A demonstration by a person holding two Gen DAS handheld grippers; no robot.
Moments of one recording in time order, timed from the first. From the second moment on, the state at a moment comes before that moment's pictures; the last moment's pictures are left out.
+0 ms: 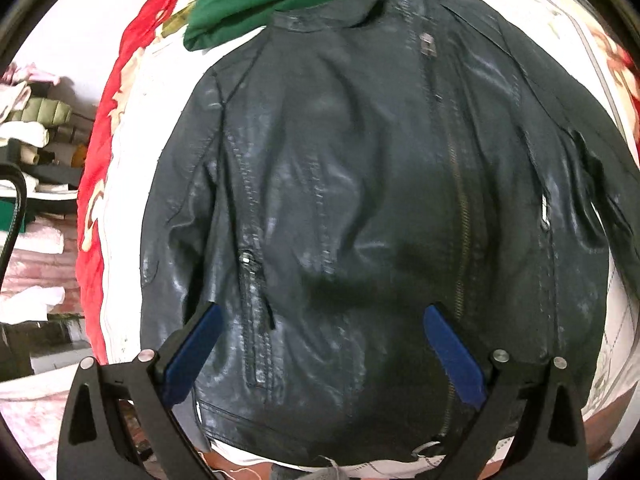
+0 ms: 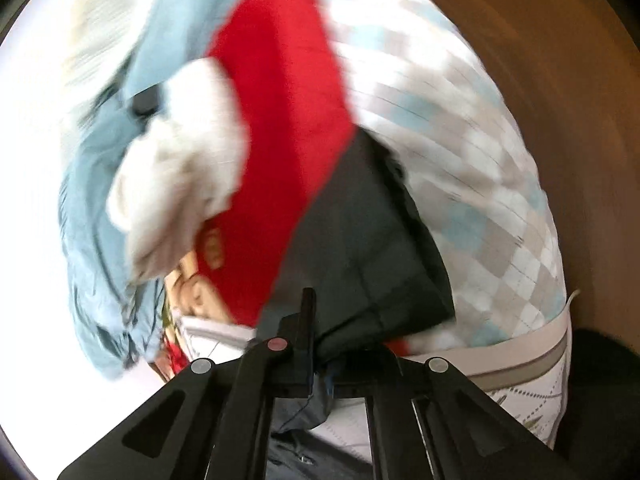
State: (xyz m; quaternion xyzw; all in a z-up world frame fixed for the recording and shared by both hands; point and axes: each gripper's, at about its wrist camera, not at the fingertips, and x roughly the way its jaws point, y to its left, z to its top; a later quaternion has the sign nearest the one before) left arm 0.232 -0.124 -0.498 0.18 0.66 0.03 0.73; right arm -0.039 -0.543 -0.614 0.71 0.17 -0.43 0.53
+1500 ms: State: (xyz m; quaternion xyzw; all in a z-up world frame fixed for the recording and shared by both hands) left arm 0.204 0.065 -0.532 -0.08 0.64 0.24 0.72; right arm 0.304 -0.280 -0.651 0.06 0.70 -0.08 0.71
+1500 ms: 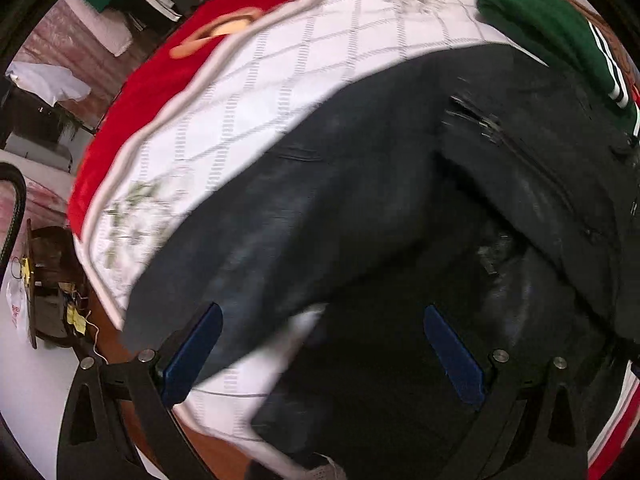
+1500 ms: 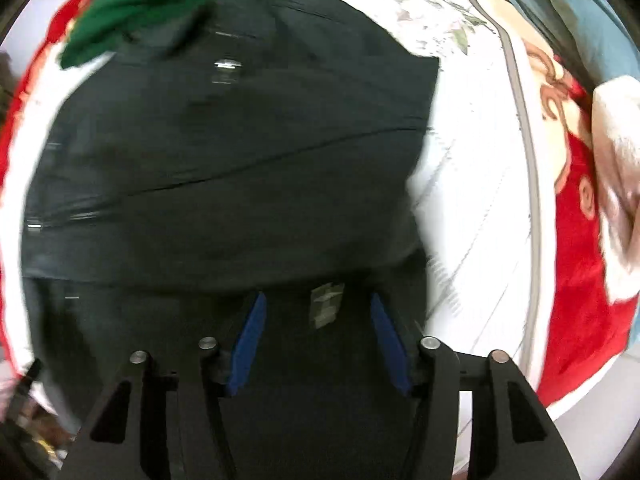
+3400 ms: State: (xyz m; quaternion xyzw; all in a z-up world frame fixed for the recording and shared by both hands) left arm 0.259 -0.011 -0.388 -0.05 0.42 0.01 0.91; right arm 0.285 -0.213 -0.602 0.06 0.66 -0.05 0.75
